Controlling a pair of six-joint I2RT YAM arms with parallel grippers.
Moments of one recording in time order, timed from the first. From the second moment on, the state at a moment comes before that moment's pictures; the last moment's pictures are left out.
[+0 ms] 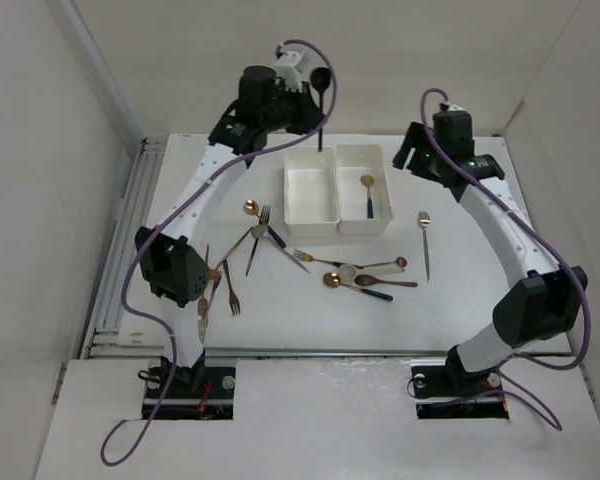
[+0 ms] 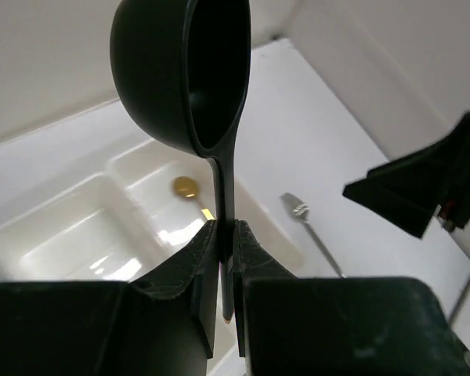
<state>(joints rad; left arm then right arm) -0.42 1.92 2.08 -0.43 0.35 -0.29 0.26 1.57 1.56 -0.56 0.09 0.46</state>
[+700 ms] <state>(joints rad) -0.62 2.37 2.08 -0.27 0.43 -0.46 0.03 1.64 1.26 -0.74 0.12 0.43</state>
